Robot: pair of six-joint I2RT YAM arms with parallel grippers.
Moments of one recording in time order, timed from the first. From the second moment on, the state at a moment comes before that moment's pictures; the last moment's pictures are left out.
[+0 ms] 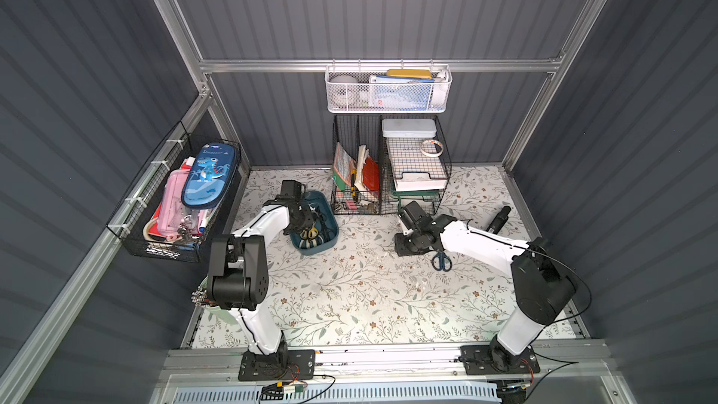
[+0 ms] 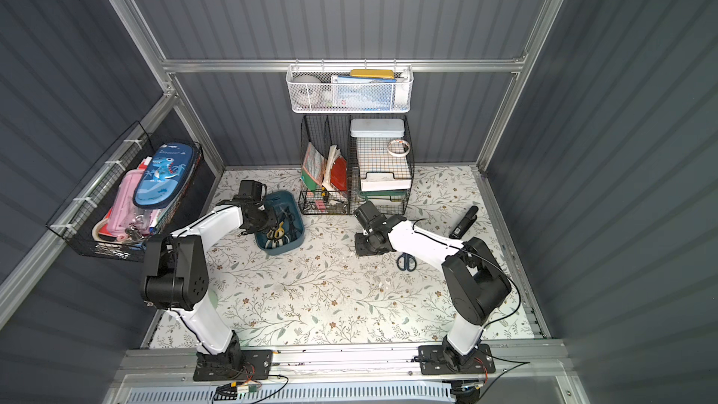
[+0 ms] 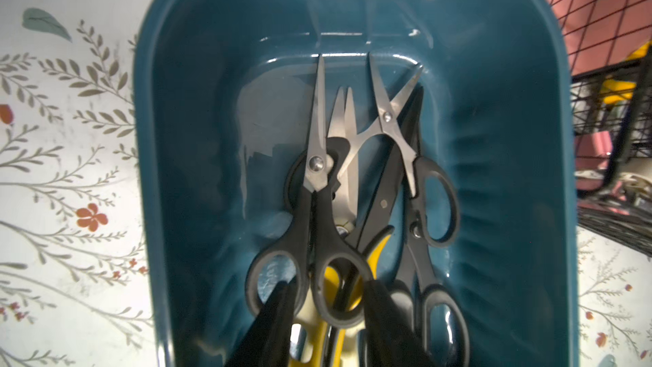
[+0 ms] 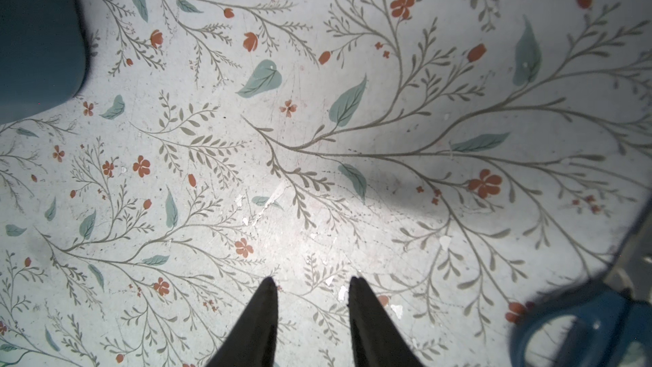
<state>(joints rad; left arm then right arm) -0.11 1.80 1.22 -0.51 0.00 -0.38 0.65 1.71 1.16 -0.58 -0.03 0.50</state>
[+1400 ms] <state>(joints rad) -0.30 1.57 1.16 -0.40 0.13 -0.28 0.64 1.71 1.33 -0.54 -0.11 0.52</state>
